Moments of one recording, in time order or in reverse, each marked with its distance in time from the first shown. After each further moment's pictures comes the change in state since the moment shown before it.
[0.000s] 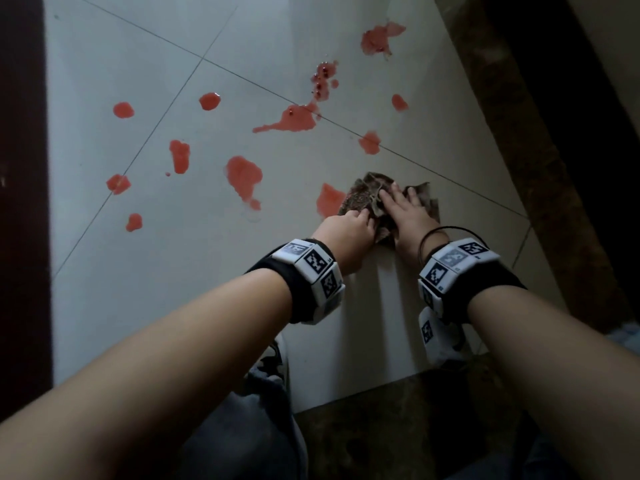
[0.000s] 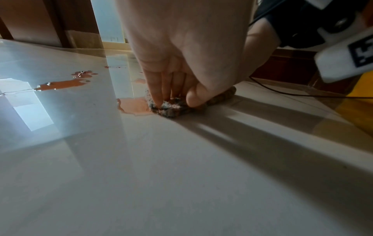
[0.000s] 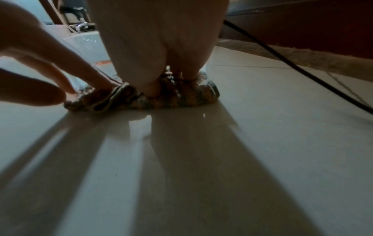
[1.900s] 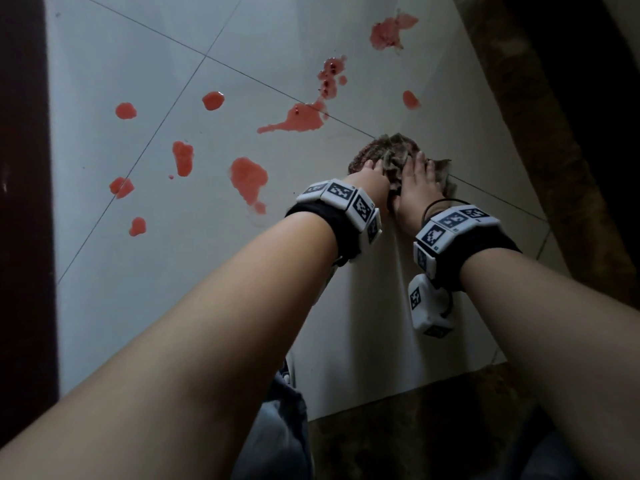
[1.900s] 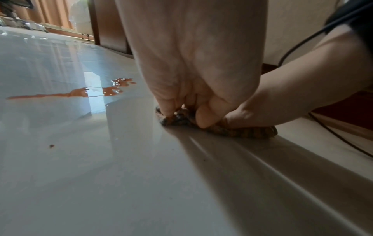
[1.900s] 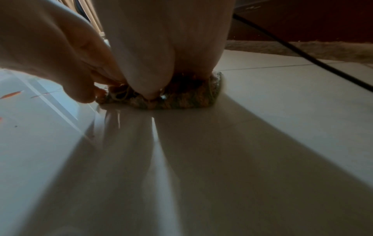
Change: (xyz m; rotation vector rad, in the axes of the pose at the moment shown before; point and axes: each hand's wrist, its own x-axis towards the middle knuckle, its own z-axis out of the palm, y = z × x) left_hand 0.057 -0.023 -0.052 -0.173 -0.279 -0.150; right_hand 0.037 -0.014 -0.022 0.105 0.078 0.173
